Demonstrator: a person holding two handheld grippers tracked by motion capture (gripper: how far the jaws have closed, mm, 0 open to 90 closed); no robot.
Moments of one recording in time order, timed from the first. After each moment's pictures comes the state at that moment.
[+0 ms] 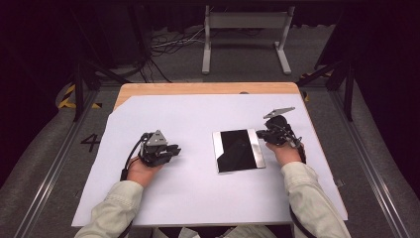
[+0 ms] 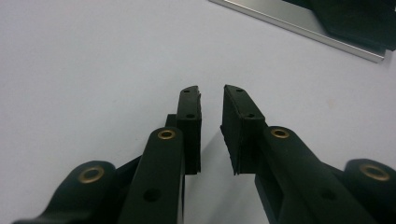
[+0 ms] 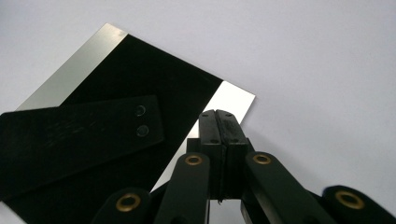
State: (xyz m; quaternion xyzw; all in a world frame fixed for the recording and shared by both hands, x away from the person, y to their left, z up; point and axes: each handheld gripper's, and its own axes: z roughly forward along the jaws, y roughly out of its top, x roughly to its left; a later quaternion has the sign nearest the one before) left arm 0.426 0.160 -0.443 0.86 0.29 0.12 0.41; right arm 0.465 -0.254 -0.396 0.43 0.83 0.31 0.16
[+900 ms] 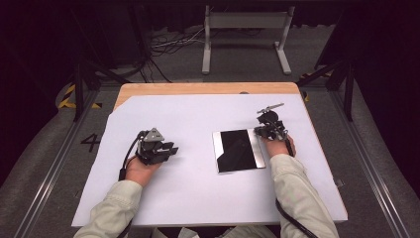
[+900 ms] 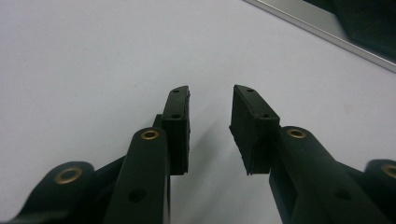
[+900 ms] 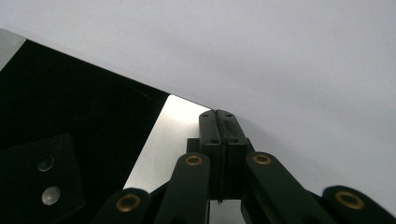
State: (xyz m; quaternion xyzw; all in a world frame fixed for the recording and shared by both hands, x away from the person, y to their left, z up) left arm 0.429 0.167 -0.440 0.85 0.33 0.12 0.40; right arm 0.504 -0.244 -0.424 0.49 0.81 0.26 0.18
